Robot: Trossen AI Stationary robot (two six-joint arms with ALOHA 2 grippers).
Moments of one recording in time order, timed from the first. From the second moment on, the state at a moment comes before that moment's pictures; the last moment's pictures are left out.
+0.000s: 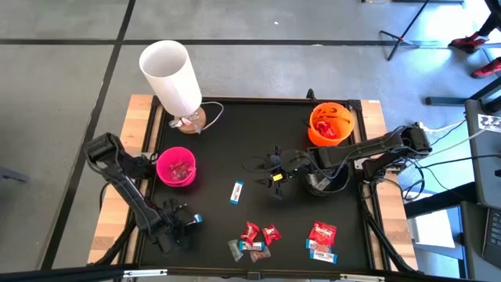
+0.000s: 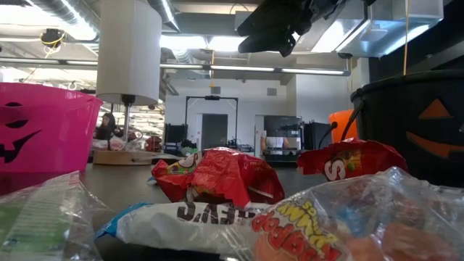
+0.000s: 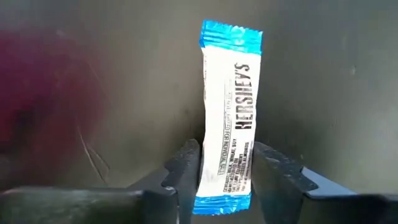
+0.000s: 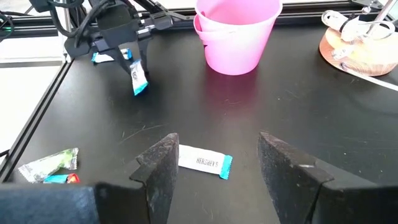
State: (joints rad) left arm -0.93 1.67 0.86 -0.69 -0.34 -1.33; right arm 0.16 1.53 1.07 -0.07 0.09 0.12
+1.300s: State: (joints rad) left arm -0.64 1.67 1.19 -0.81 -1.05 -0.63; right arm 0.15 1.75 1.07 0.39 -0.12 0.31
